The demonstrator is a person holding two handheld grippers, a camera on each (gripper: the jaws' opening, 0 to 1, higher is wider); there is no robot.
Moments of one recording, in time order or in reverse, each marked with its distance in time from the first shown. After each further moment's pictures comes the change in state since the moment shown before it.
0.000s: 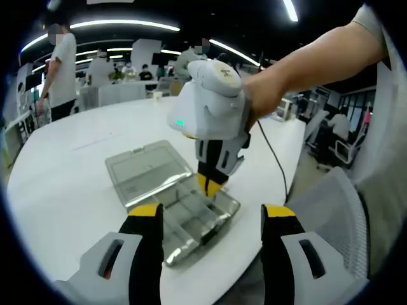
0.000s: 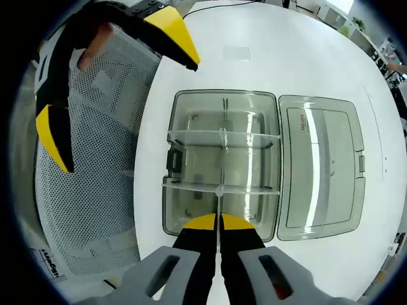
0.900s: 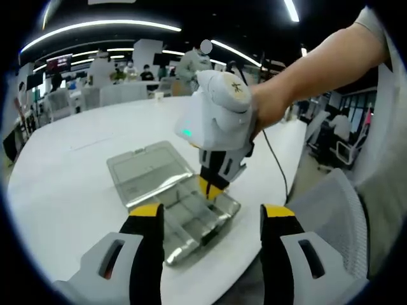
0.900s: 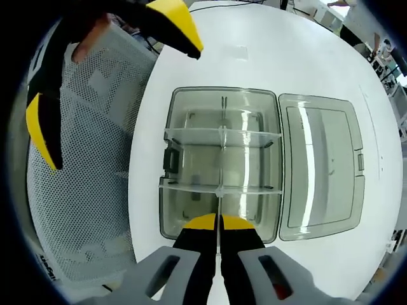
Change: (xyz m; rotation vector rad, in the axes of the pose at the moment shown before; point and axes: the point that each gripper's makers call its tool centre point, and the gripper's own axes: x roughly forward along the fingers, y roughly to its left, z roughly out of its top) left arm -0.002 0.001 0.001 -0.004 -0.003 0.008; right arm 0.006 0.000 -0.001 0.005 -0.009 -0.057
